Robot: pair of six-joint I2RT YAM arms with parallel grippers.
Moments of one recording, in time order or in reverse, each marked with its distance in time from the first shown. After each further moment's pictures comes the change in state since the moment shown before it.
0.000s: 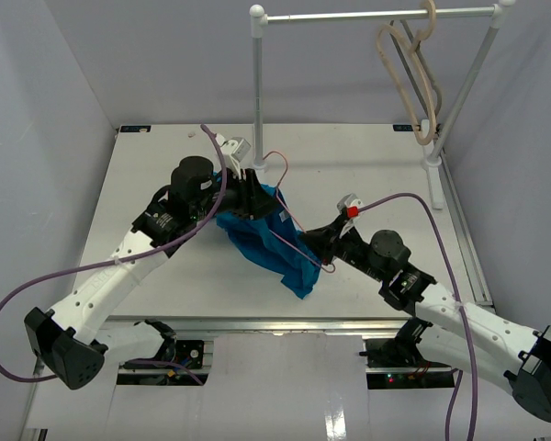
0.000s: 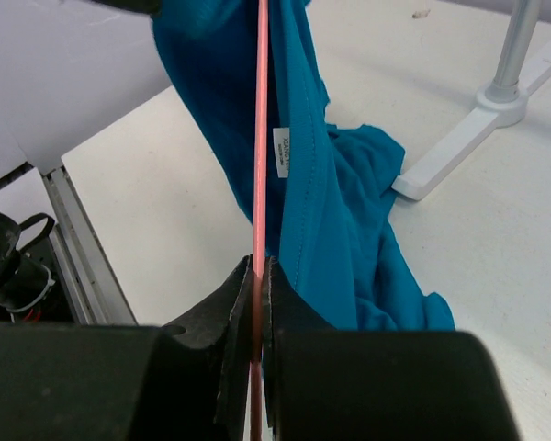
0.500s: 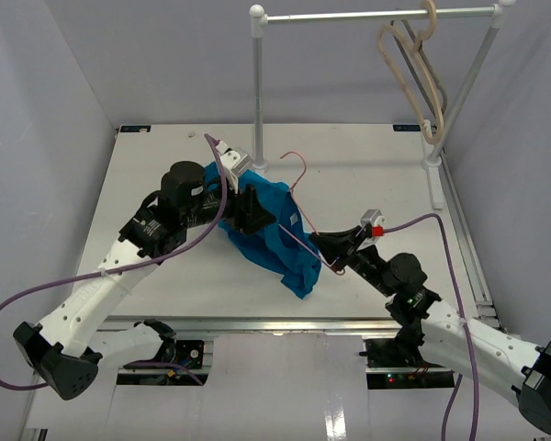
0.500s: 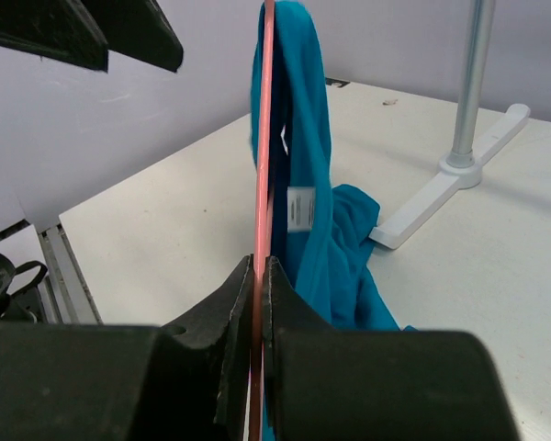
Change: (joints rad) left arm -0.004 -0.070 0.008 -0.108 0.056 0.256; right arm 0.002 -0.144 -0.201 0.271 0.068 -0.013
